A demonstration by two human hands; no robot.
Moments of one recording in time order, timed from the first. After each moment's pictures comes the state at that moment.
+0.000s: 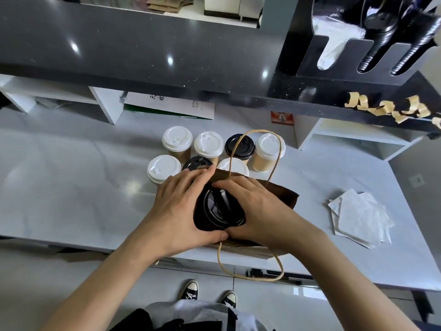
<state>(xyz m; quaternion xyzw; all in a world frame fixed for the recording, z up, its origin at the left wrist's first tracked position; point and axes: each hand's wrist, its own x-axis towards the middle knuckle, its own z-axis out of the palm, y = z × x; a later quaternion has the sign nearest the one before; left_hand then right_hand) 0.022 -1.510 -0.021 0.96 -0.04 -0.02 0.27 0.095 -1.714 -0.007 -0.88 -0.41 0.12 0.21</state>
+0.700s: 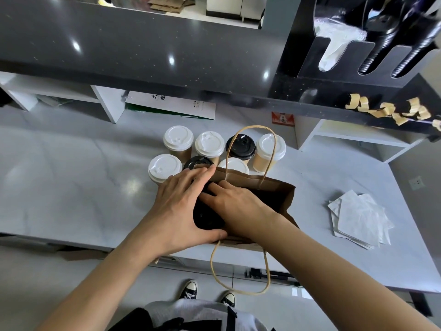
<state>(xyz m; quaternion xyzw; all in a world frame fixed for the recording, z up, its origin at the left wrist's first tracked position) 0.021 -1.509 -0.024 0.96 -0.04 -0.01 0.27 0.108 -1.668 -0.036 -0.86 -0.50 0.10 -0.03</state>
